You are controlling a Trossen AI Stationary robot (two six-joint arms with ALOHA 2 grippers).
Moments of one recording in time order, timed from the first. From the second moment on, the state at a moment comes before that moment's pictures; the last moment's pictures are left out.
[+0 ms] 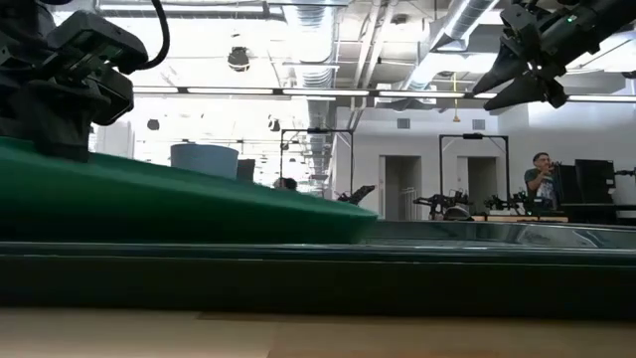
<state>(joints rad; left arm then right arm) -0.54 1.31 0.64 -0.44 -0.20 -1.78 -0.16 0.59 0.60 -0.52 0.39 0.59</state>
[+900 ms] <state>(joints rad) -0.51 1.31 0.64 -0.43 -0.23 -1.66 -0.16 0.59 0.60 -0.53 0.39 0.59</state>
